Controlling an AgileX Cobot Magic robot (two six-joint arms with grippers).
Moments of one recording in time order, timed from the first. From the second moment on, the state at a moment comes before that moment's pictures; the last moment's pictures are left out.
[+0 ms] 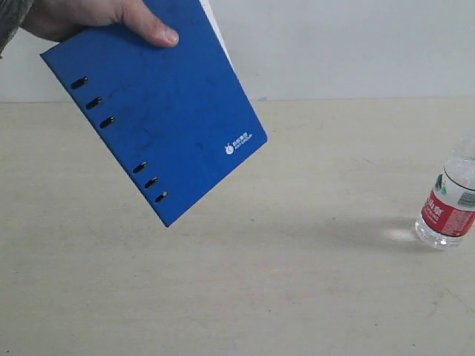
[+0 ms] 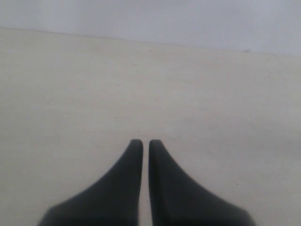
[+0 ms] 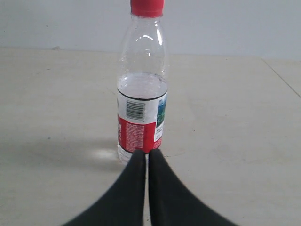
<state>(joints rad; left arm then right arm) 0.01 0.00 0.00 -0.26 0.39 0.16 0.03 0.00 0.00 -0.16 0.33 0.12</state>
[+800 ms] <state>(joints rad) 0.01 0.00 0.00 0.13 0.31 -0.17 0.03 0.00 0.00 -0.16 0.33 0.12</state>
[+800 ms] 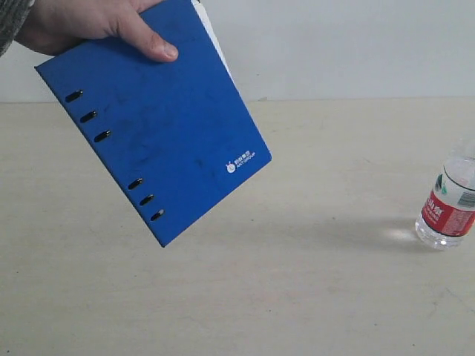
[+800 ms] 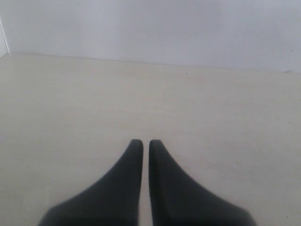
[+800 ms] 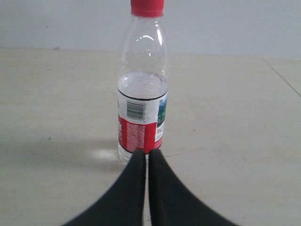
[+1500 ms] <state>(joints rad) 0.01 0.00 0.00 0.14 0.31 -0.17 0.03 0.00 0.00 -0.14 0.33 0.12</state>
